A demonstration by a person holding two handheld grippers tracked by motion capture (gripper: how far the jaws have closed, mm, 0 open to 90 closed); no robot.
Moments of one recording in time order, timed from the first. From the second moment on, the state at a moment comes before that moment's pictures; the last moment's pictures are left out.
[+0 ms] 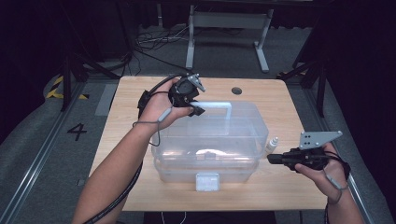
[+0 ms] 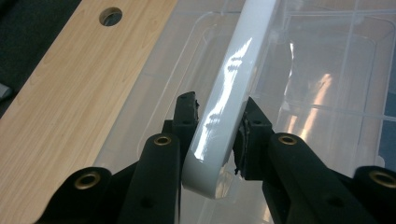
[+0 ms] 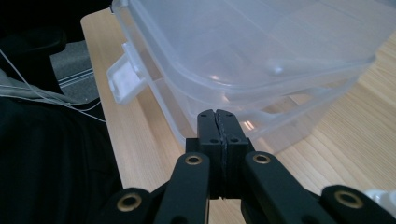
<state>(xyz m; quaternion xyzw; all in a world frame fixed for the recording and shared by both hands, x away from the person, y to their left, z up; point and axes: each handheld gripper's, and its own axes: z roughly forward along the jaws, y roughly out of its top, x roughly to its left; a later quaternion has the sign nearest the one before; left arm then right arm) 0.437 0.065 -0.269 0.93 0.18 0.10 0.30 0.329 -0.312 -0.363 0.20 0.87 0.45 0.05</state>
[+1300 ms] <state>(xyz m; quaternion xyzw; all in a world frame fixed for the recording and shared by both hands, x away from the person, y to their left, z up) 0.426 0.079 -0.242 0.90 0.20 0.11 0.36 0.336 -0.296 -0.373 0.20 0.85 0.48 0.06</state>
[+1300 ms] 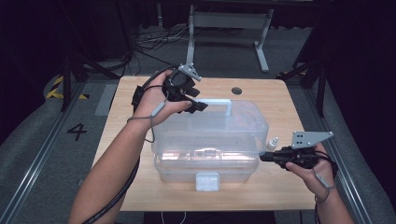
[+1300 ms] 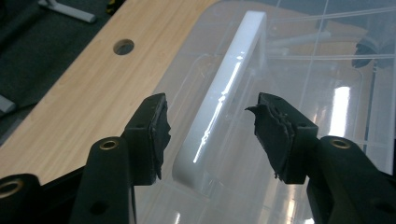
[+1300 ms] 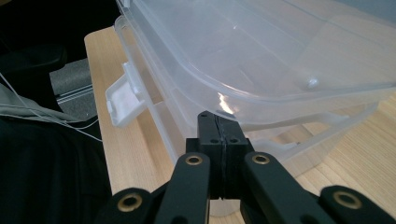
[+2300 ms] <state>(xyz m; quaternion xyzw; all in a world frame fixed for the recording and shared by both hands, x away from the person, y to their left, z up) 0.360 0.122 -0.230 0.88 0.20 0.10 0.42 0.346 -0.290 -0.347 0.23 0.83 0.49 0.10</state>
